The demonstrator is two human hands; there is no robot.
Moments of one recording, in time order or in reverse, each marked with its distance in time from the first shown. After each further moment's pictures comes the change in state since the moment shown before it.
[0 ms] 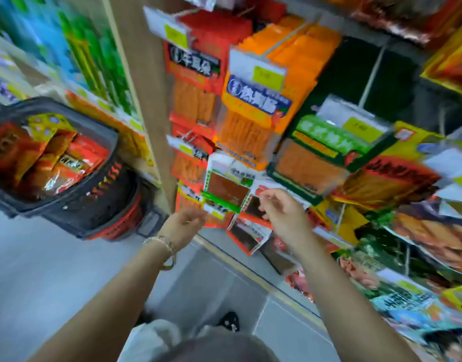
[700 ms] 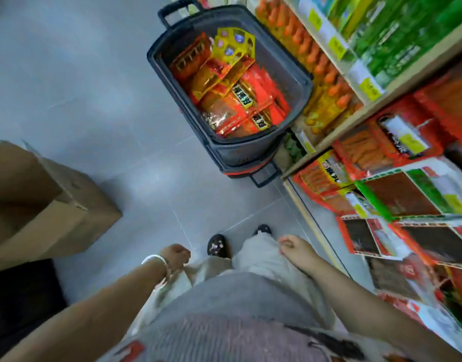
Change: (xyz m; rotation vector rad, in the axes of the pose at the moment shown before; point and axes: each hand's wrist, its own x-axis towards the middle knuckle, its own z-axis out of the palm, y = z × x) left_hand -0.176 -0.307 -0.242 -0.131 0.157 -0.981; right_hand -0.042 0.002 0.361 -0.438 -0.864 0.402
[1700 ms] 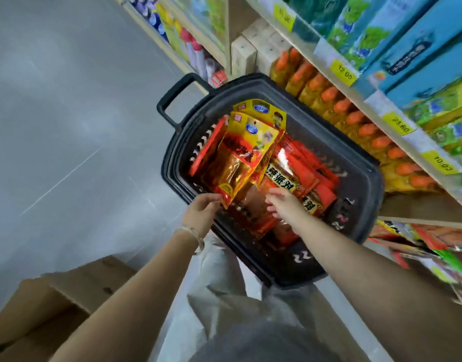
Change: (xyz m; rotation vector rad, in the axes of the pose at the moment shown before) left_hand 0.175 0.332 -0.267 -0.303 0.032 0.380; right_hand 0.258 -0.375 -0.092 0.629 0.110 0.073
